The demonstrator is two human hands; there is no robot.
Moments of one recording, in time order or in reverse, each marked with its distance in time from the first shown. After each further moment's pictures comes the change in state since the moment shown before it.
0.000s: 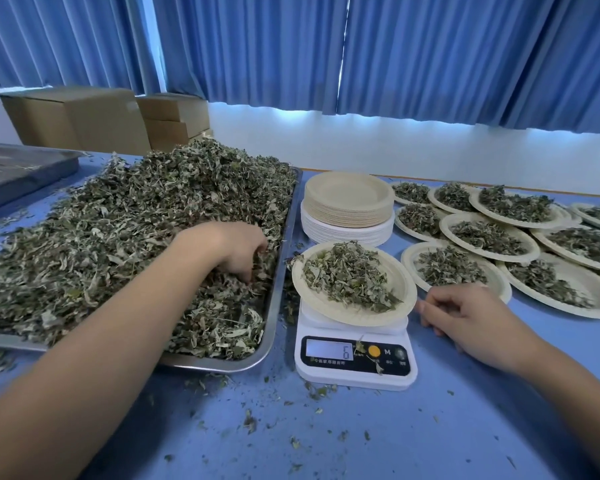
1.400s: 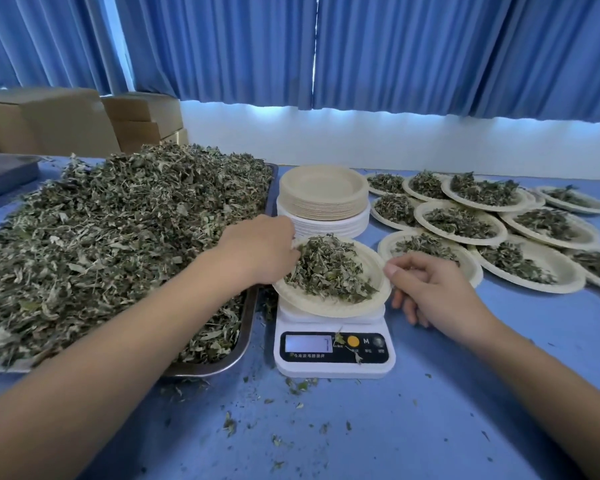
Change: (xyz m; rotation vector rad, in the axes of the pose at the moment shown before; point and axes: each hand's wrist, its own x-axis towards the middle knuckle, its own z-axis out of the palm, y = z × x) left_hand -0.012 0.070 0.006 -0.106 0.413 0.096; right_hand 0.012 -0.006 0.018 0.462 0.192 0.109
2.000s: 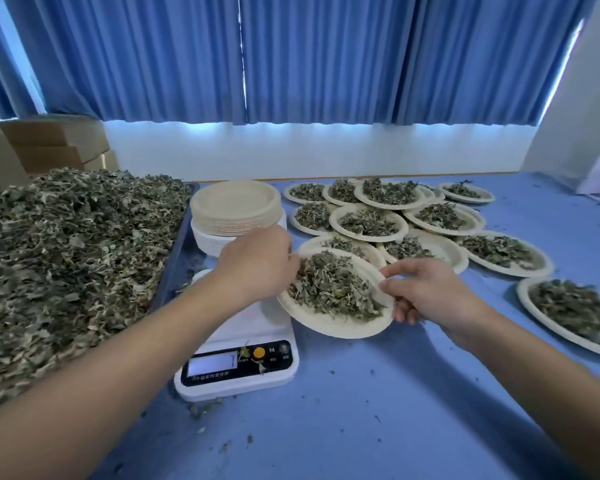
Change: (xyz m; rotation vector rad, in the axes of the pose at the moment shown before) left_hand 0.021 0.111 0.010 -0.228 0.057 0.137; right_hand -0.038 0.006 -0.098 -0.048 0.160 0.283
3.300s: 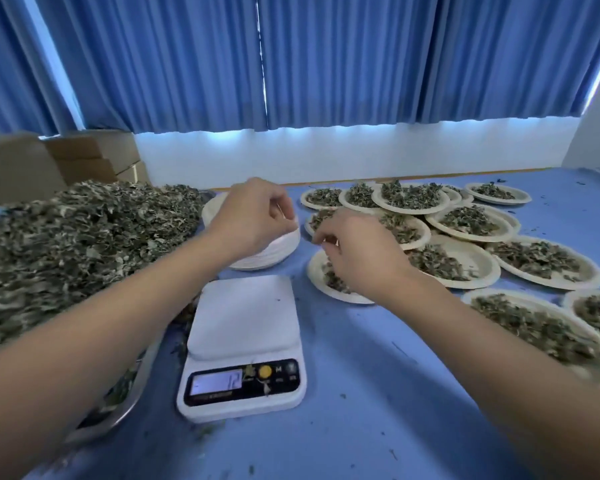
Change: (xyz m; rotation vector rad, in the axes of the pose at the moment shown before) left_hand 0.042 -0.020 -0.039 -0.228 0.249 0.059; right_hand 0.049 -0.077 0.066 -0.754 0.088 -0.690
